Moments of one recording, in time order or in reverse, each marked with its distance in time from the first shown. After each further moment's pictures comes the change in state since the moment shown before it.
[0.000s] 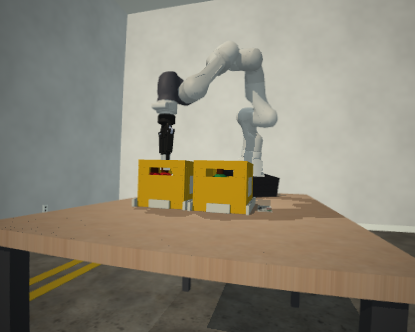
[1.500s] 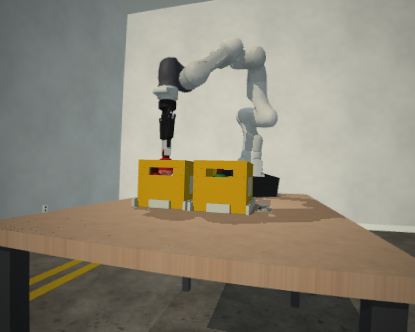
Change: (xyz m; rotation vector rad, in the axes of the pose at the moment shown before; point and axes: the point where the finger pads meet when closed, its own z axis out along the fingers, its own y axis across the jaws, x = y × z) arm -0.002 -0.001 -0.062 0.001 -0.003 -0.011
